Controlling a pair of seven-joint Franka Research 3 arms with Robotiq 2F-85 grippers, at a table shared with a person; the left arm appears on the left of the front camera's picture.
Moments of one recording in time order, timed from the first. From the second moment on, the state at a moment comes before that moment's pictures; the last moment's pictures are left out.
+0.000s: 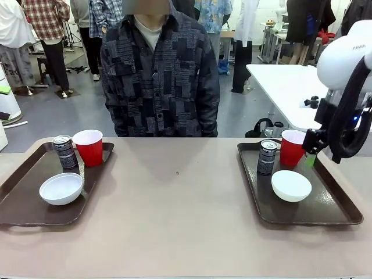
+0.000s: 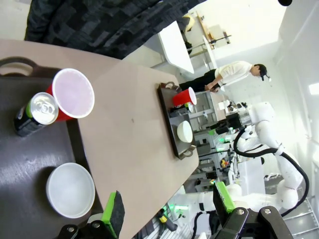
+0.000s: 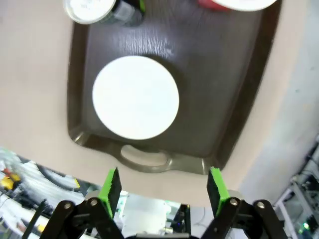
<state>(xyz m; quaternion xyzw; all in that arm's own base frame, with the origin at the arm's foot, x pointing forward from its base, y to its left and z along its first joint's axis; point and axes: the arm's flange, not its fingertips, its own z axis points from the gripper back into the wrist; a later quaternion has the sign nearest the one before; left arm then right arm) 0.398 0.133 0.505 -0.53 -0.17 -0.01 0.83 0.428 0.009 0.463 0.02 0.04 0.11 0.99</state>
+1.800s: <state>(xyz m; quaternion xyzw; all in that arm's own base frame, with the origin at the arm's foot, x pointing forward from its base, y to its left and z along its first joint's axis) 0.398 0.133 0.505 -0.53 -0.17 -0.01 0.83 0.384 -0.039 0.547 0.25 -0.05 0.08 0.96</state>
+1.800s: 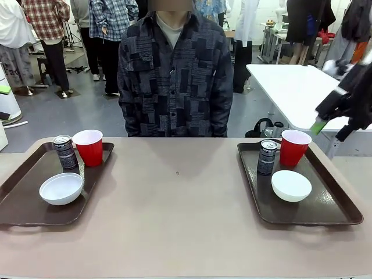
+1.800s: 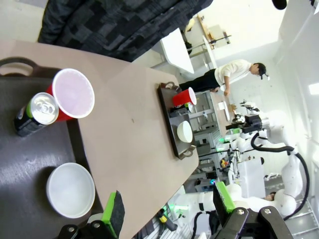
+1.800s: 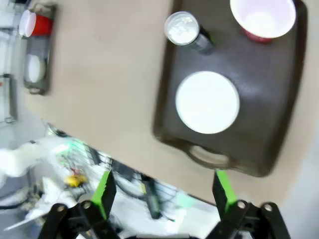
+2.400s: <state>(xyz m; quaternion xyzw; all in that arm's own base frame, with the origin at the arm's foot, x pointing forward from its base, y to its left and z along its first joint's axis) 0.398 0.133 0.505 -0.53 -0.17 -0.01 0.83 0.327 -0.210 0.508 0.42 -0.07 -0.08 0.90</state>
